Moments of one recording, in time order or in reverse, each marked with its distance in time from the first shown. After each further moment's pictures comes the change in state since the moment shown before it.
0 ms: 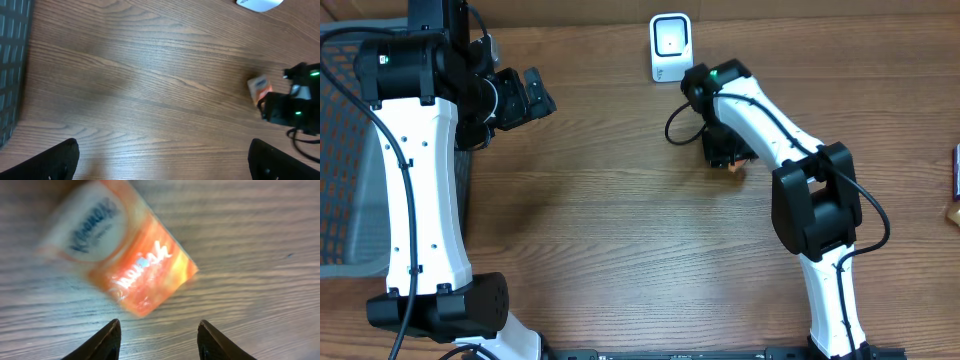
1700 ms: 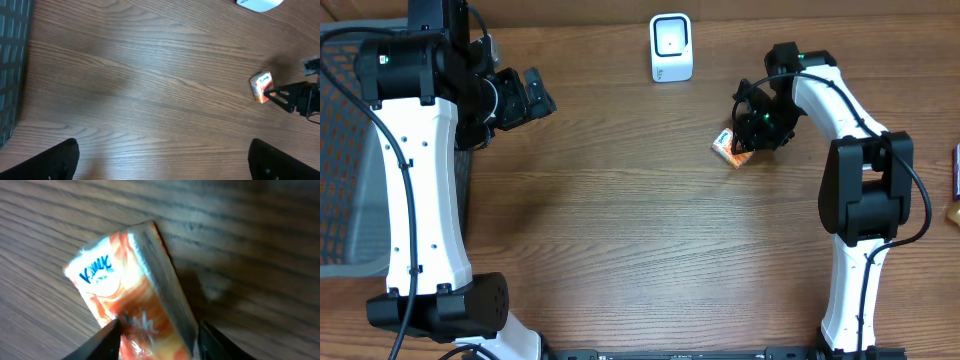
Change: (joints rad) left arm 0.000 0.000 0.000 0.000 0.000 0.000; right arm -0.312 0.000 -0.111 0.244 -0.618 -0.618
